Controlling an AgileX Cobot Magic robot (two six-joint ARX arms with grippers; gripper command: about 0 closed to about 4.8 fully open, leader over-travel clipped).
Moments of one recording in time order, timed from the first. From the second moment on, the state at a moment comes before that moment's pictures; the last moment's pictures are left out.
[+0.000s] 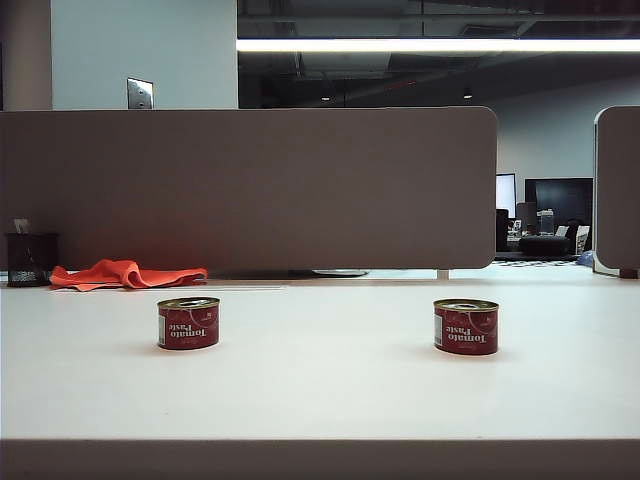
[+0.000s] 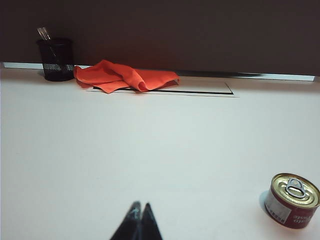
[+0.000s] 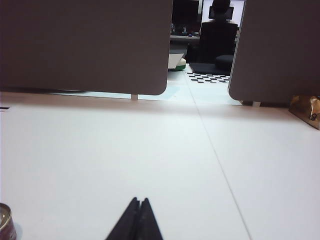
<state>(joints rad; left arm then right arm) -0.03 0.00 0.00 -0.02 0.00 -0.04 0.00 0.00 0.01 0.06 0.07 -0.08</state>
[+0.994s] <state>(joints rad) -0.03 0.10 0.52 -0.24 -0.03 -0.03 0.00 0.07 0.45 -0.06 0.10 0.15</state>
